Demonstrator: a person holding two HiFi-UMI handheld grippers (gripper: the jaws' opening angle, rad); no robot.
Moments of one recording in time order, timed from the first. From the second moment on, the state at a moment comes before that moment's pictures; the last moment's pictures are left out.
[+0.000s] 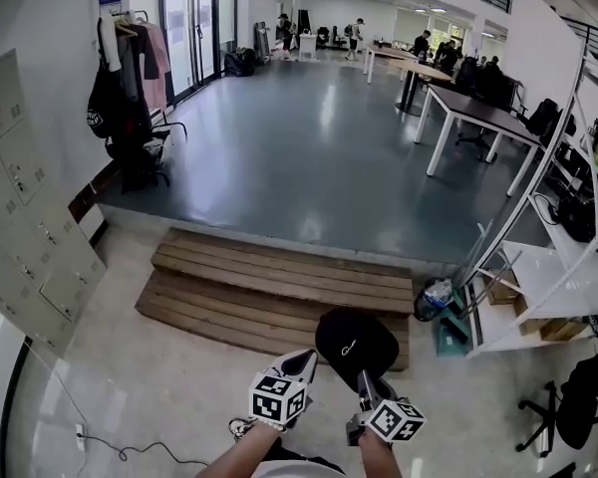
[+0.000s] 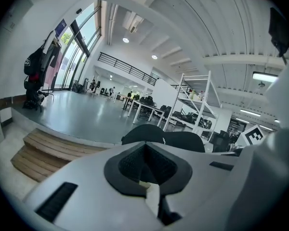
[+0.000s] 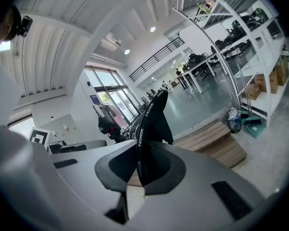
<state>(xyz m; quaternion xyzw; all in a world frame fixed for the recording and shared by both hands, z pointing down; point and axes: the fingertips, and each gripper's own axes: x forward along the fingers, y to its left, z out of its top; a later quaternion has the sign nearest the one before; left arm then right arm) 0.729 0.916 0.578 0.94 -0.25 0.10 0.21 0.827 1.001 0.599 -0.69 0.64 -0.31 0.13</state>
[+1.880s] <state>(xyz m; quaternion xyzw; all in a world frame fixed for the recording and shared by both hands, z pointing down) 0.338 0.663 0.591 0.79 -0.56 0.03 0.24 0.486 0.661 0.620 -0.46 0.82 -0.35 0.01</state>
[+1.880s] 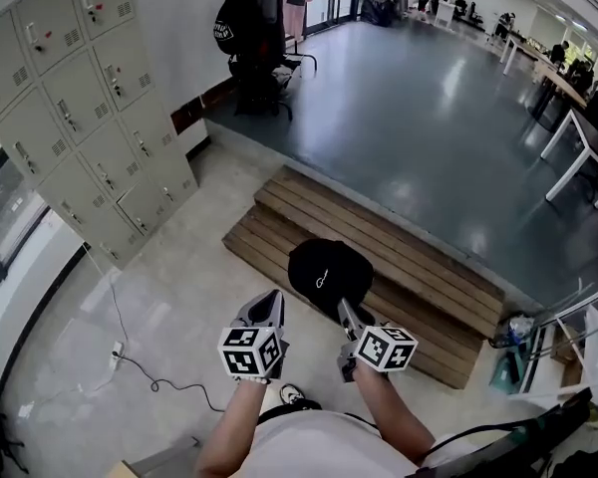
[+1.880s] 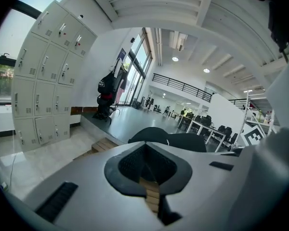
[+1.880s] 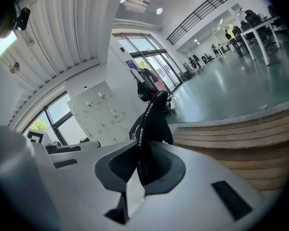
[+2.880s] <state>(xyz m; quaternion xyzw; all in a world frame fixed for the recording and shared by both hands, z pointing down) 0.171 0.617 0.597 0.71 -0.66 0.00 0.24 0.331 0.553 0.599 -0.36 0.88 -0.32 0.00</state>
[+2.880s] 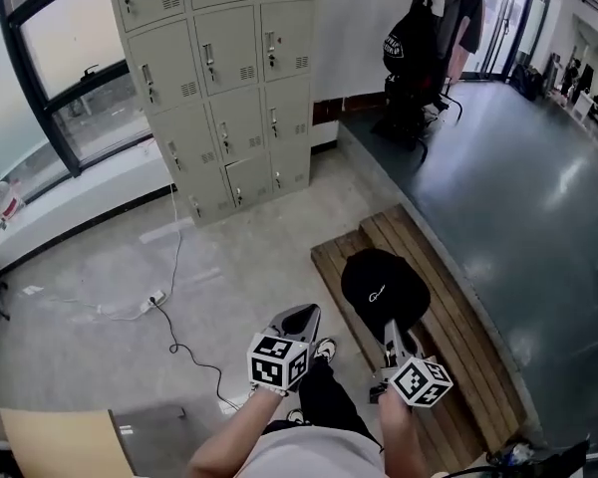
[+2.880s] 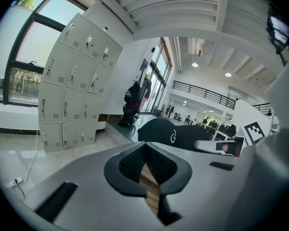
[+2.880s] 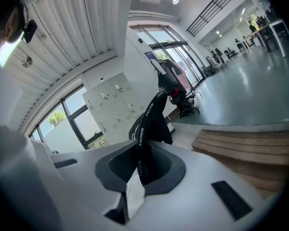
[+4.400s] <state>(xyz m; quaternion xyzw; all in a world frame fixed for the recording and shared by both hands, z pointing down) 0.000 0.162 0.593 0.75 -0.62 0.03 0.23 0.175 0.134 0.587 -0.42 0.85 -0.33 0.05</state>
